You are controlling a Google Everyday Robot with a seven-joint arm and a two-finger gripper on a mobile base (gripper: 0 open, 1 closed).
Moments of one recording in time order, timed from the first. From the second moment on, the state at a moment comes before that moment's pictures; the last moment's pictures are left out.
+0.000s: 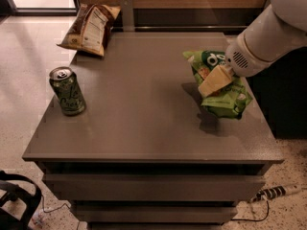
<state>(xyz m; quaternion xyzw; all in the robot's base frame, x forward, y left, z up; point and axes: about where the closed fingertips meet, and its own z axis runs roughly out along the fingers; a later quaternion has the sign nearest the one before) 0.545 -0.174 0.896 -0.33 0.91 0.04 0.24</state>
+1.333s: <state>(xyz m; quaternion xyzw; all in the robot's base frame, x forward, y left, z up) 0.682 -0.159 1.024 -0.36 0.81 0.13 0.44</state>
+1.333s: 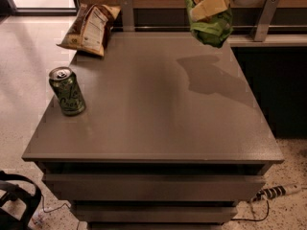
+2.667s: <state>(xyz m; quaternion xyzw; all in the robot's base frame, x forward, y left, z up) 0.738 -0.110 1.036 -0.33 0.82 0.07 0.46</state>
